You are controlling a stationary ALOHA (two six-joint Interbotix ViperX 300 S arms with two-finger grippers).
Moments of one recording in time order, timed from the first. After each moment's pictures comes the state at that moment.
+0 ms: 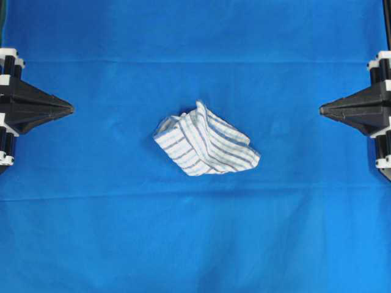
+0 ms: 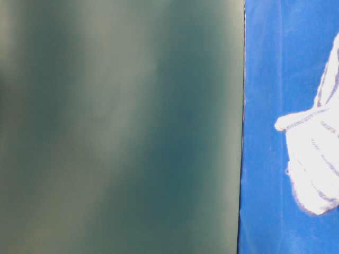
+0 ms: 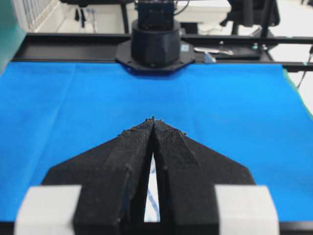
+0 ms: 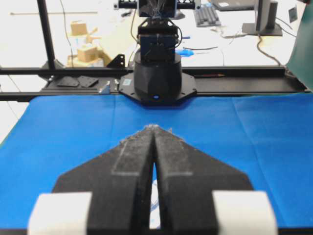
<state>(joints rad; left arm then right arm) 0.00 -0.97 1.18 0.00 -0.29 0.00 0.00 -0.97 1.18 0.00 -0.29 0.00</state>
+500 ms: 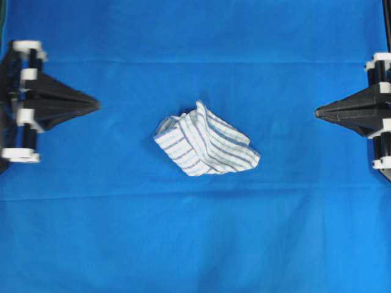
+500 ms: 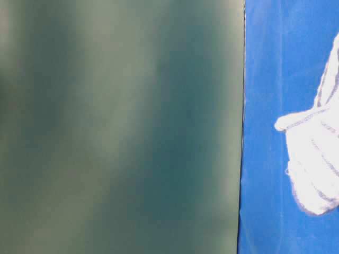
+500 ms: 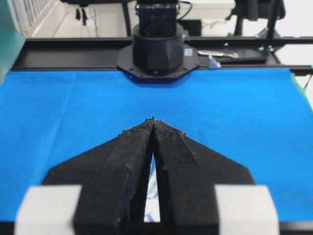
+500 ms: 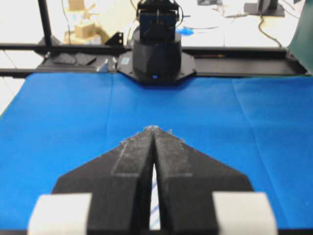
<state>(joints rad) 0.00 -0.72 1.00 -0.02 -0.28 0.05 0.00 -0.95 1.16 0.00 -0.20 -0.01</state>
